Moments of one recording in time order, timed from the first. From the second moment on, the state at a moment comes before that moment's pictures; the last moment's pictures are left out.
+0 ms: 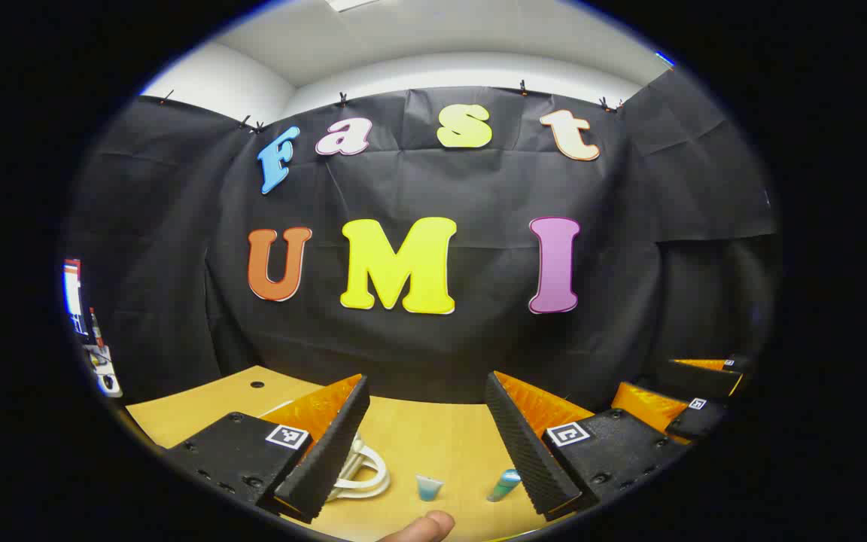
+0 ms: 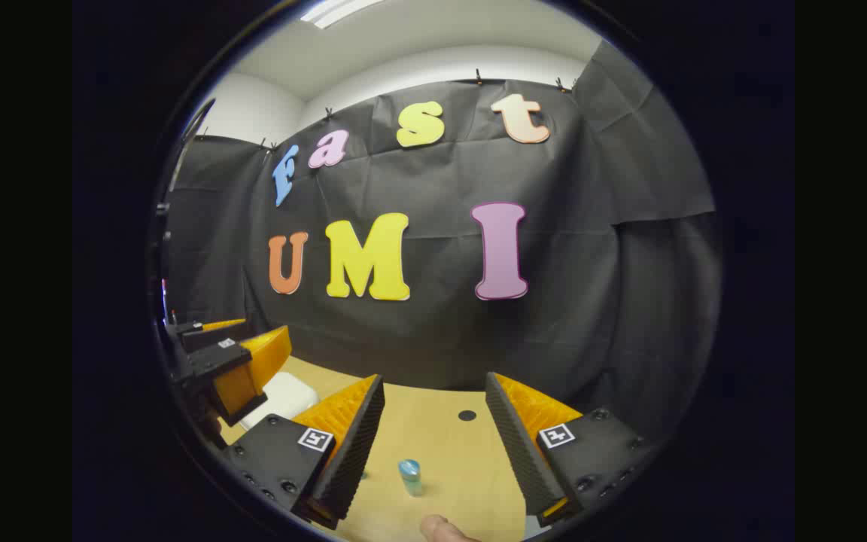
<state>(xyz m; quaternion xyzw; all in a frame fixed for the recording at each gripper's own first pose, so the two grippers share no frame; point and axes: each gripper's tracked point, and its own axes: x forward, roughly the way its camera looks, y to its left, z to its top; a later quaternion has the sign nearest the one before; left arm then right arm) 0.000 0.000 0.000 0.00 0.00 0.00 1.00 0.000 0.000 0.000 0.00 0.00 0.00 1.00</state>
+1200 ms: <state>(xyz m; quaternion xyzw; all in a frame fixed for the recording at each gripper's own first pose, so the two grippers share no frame) 0.015 0.035 -0.001 -0.02 0.02 -0.06 1.00 0.005 0.057 0.005 -0.05 0.02 -0.04 1.00</state>
